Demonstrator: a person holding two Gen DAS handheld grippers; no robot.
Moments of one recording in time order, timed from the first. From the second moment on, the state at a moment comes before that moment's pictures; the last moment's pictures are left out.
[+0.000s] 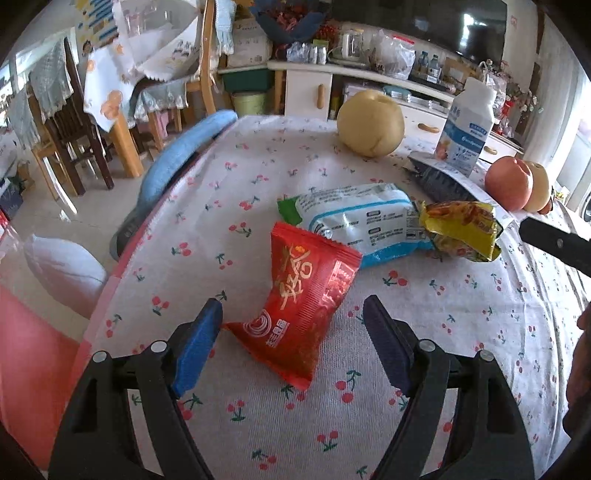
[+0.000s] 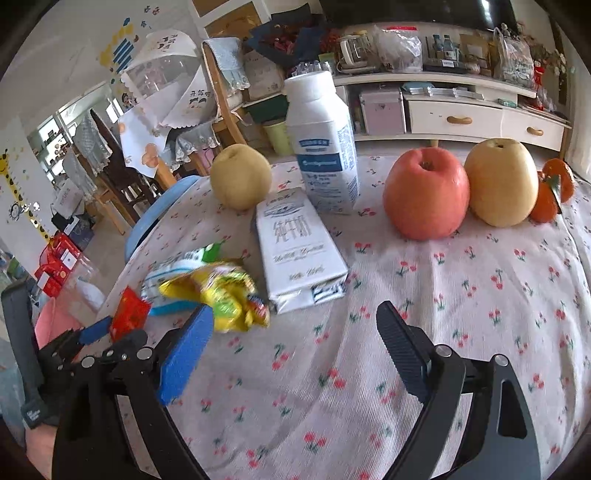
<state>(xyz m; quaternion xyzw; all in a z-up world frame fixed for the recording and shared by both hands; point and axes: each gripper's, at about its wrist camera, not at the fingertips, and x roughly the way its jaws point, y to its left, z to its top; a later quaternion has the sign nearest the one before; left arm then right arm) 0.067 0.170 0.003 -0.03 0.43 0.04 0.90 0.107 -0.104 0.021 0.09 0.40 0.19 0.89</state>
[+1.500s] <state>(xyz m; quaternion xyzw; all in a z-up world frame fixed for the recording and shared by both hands) 0.040 0.186 0.019 -0.09 0.41 0.00 0.91 0.087 -0.085 0.017 0.00 0.38 0.16 0.91</state>
